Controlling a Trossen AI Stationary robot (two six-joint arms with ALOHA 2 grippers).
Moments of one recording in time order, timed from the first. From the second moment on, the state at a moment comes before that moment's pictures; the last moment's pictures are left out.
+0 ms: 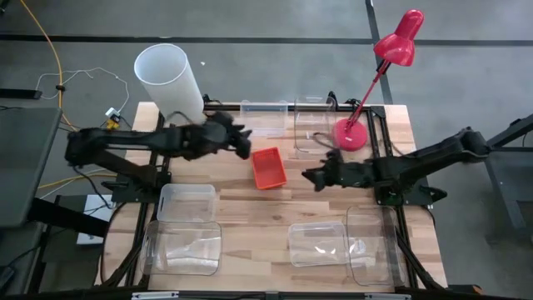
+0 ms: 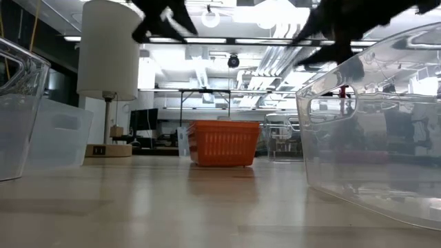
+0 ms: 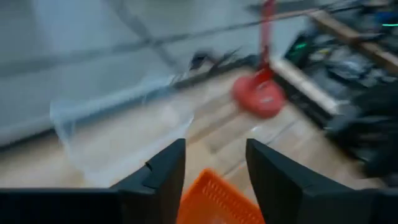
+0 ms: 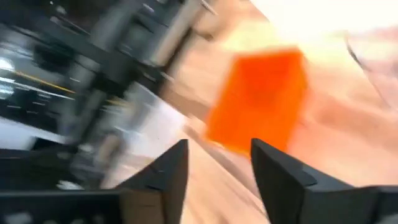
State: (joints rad) left arm 0.19 1.25 1.07 -0.35 -0.56 -0.58; right arm 0.22 1.09 0.63 -0.05 0.45 1.12
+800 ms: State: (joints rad) left arm 0.09 0.71 0.80 -0.25 -0.46 -0.45; right arm 0.07 1.57 0.63 0.18 0.35 1.32
